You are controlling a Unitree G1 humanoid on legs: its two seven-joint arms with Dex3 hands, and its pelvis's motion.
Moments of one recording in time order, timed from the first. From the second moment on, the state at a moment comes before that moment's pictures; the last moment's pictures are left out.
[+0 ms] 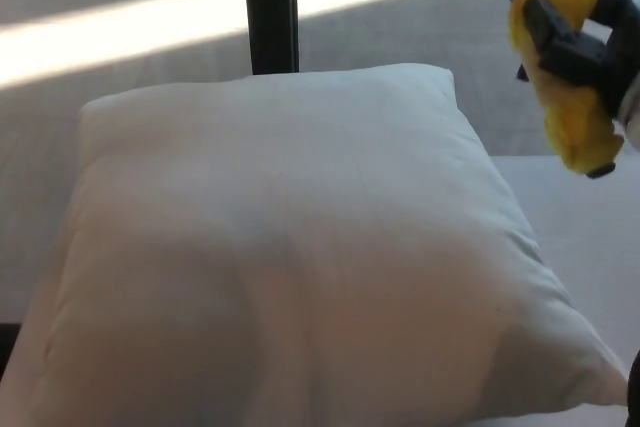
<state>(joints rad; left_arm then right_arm) 0.22 0.59 0.60 1.31 -0.29 -0.17 -0.20 -1.11 -0.24 -0.41 0.55 0.13 0.65 0.01</state>
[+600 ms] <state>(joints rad) 0.21 0.59 0.58 1.31 -0.29 -0.17 -0.20 -1.26 -0.22 -0.47 0.45 0.25 0.95 0.04</state>
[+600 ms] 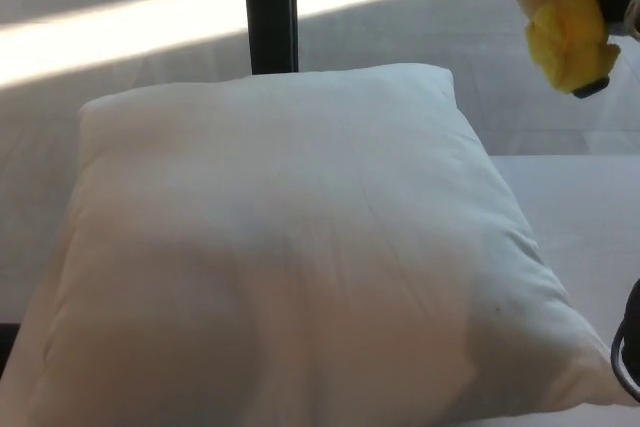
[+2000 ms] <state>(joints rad) 0.19 0.61 0.54 1.30 -0.28 -0.17 -0.19 -0.72 -0.13 -0.18 0.42 0.28 0.95 0.03</state>
